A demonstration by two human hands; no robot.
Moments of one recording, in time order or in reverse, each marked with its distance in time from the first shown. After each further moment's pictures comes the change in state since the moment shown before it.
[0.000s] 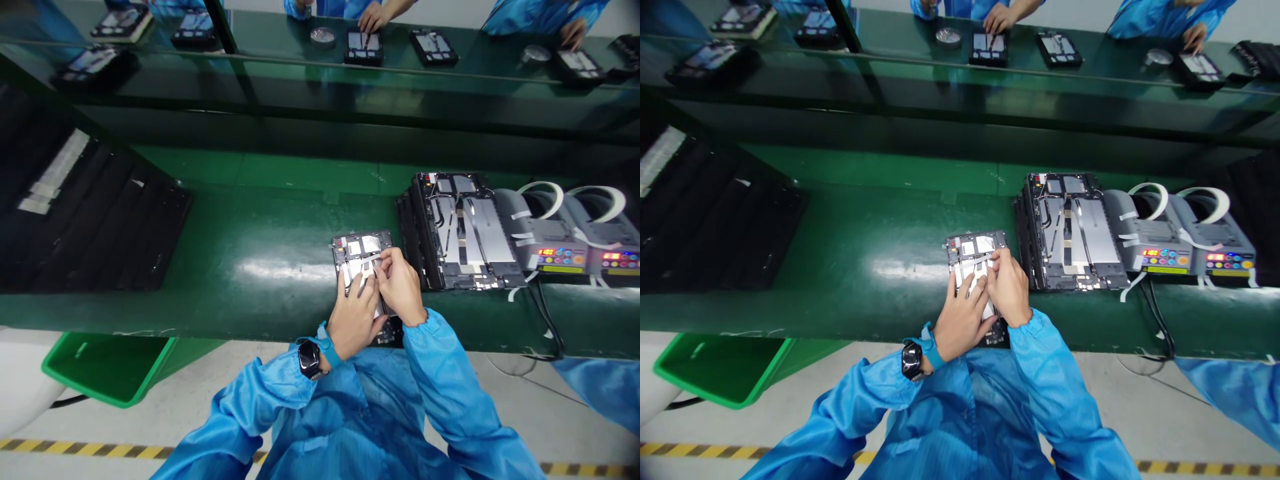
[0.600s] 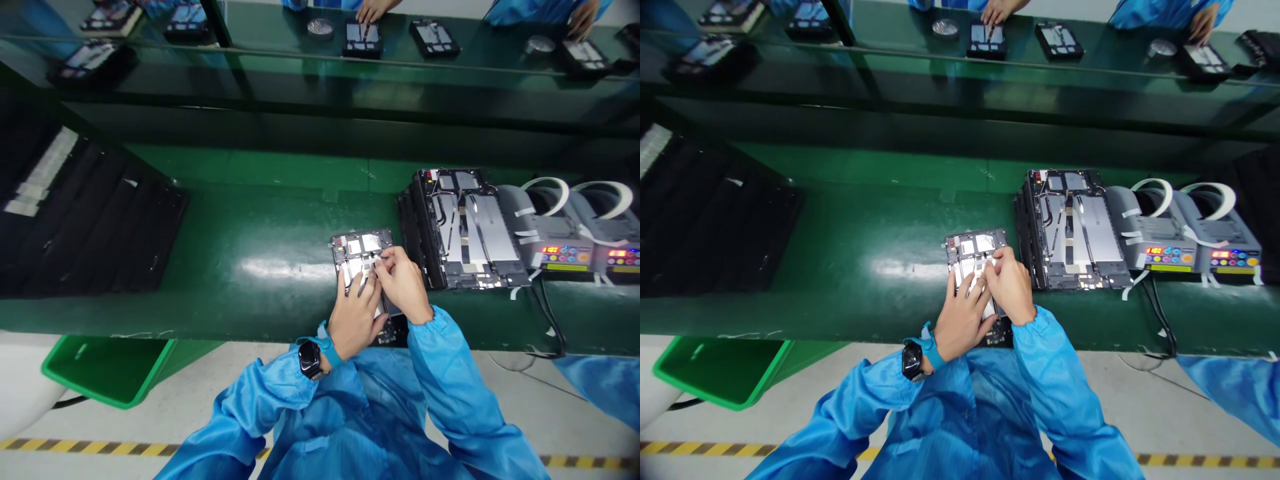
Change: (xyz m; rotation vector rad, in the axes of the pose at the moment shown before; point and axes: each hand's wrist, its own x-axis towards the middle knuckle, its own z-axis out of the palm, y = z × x) left_hand 0.001 -0.001 -0.001 -0.016 -0.017 0.002; right_hand 0.007 -0.009 -0.011 0.009 -0.081 0.125
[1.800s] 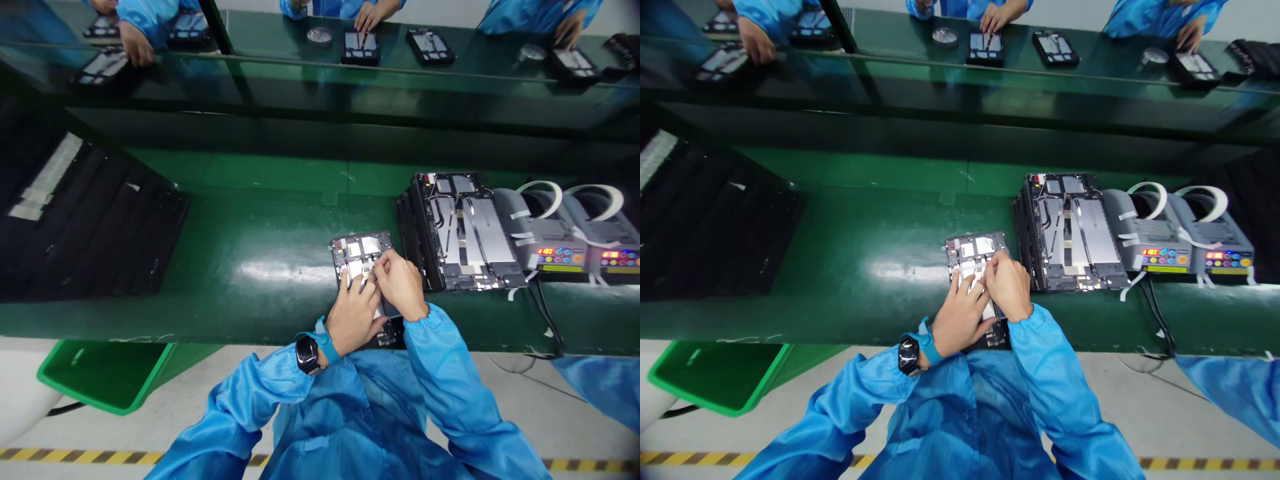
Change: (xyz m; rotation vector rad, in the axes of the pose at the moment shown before) left_hand 0.008 -0.011 -0.013 0.021 -0.023 0.095; right_hand 0.005 -0.014 -0.003 -0.297 -0.085 0.075
